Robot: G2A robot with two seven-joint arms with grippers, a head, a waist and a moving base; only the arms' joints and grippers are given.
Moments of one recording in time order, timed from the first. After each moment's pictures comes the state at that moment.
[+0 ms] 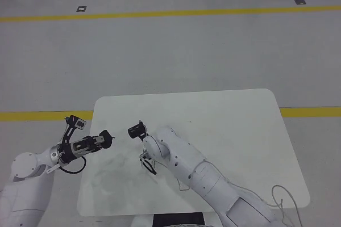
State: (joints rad) left arm 1.58 -0.99 -1.73 -1.46 -0.62 -0.34 -1.39; right arm -1.03 -1.76 0.78 -1.22 -1.21 0.20 1.33
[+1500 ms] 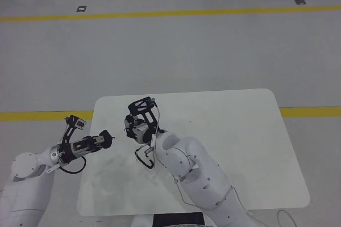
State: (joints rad) left arm 1.58 -0.99 -1.73 -1.46 -0.62 -0.34 -1.39; right arm -1.32 -1.70 0.90 -1.72 -1.09 0.05 0.69
